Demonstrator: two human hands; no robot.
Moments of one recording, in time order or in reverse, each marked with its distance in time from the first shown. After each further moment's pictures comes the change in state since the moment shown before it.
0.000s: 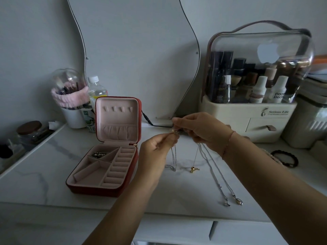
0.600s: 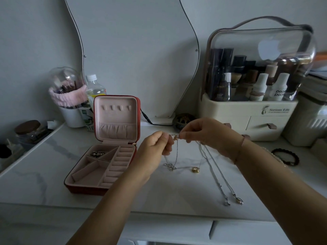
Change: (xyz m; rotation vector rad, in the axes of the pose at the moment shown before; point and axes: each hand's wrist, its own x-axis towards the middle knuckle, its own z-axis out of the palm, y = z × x) left_hand 0.011 0.002 -0.014 0.225 -0.207 -0.059; right_hand -0.008 0.017 -0.014 -0.350 -0.067 -0.131
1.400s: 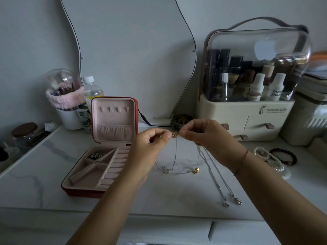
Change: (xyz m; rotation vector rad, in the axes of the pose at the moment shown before) left_hand -0.006 0.016 -0.001 -0.049 0.142 0.142; right_hand -0.011 0.010 0.010 0.367 0.137 -0.103
